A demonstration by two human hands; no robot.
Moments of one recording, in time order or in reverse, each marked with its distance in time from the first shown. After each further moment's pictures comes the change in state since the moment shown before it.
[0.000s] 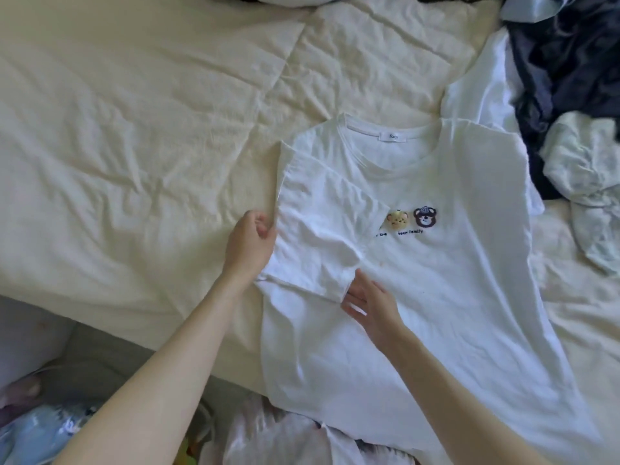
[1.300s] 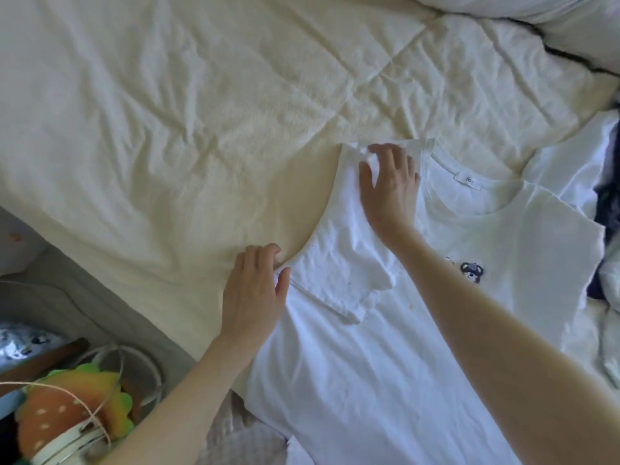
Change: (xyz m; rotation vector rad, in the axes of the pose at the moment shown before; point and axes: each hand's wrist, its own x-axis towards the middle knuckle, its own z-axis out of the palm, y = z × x) left_hand -0.058 -0.058 -0.001 0.248 0.277 0.170; right_hand 0.068 -0.118 0.145 -1.338 0.234 -1.333
